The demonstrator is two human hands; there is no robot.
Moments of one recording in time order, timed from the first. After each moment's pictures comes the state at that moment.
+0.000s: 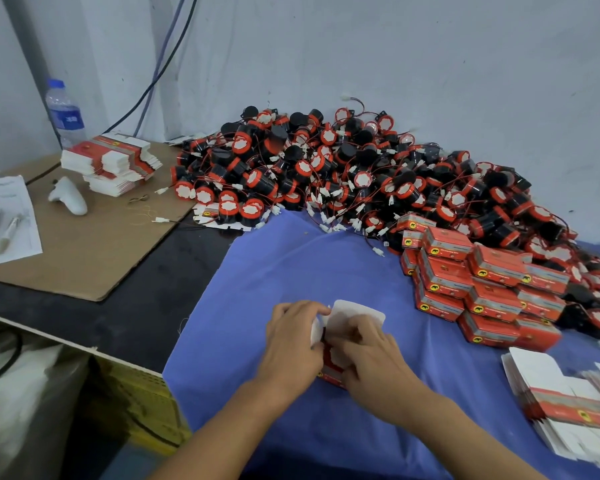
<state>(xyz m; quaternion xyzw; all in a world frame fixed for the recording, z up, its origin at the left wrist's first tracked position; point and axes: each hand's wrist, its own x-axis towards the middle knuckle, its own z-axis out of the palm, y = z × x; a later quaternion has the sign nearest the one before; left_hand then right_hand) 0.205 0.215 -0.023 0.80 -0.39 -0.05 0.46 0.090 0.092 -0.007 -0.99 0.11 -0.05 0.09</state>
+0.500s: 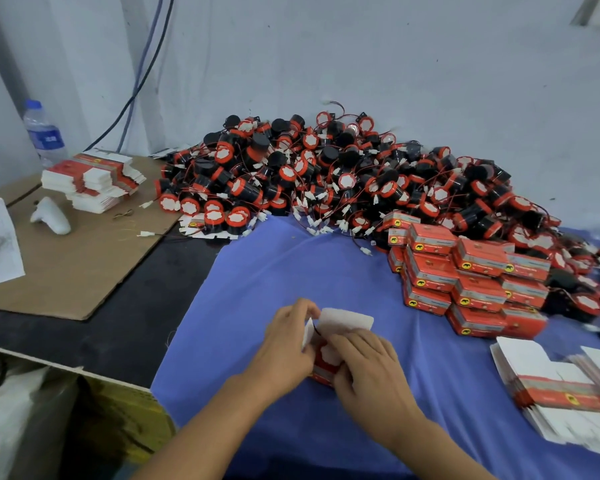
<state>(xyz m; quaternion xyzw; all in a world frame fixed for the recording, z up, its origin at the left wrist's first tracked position) 0.217 0.207 -0.027 0.77 -0.44 -0.11 0.44 0.069 0.102 -0.020 -0.96 0.12 -0.21 0.12</state>
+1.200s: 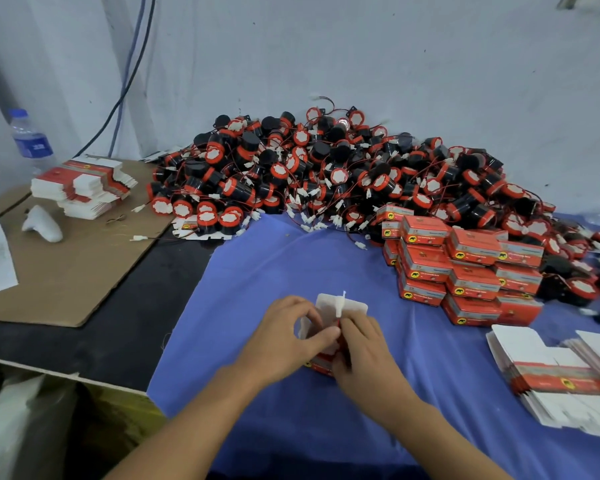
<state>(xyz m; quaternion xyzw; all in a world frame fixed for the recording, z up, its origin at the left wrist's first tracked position) 0.223 0.202 -0.019 0.76 -0.47 -0.11 0.44 0.075 0.095 -0.023 -0.93 0.15 -0.25 0.22</state>
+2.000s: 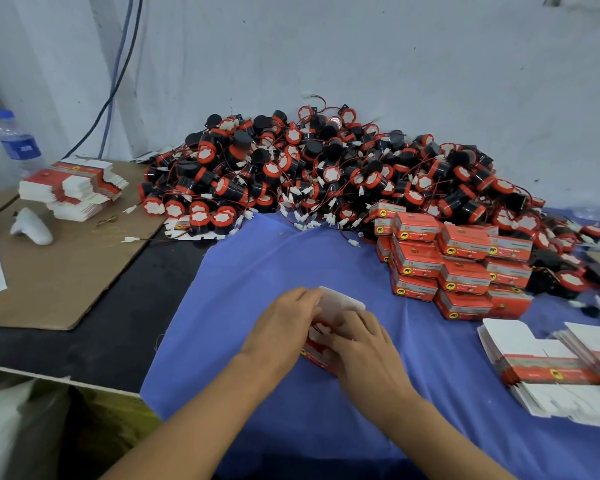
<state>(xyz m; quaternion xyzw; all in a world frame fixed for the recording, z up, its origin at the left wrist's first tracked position) 0.212 0.190 0.004 0.79 -0.52 0.02 0.31 0.069 0.096 -0.016 -0.96 0.17 -0.20 0.04</state>
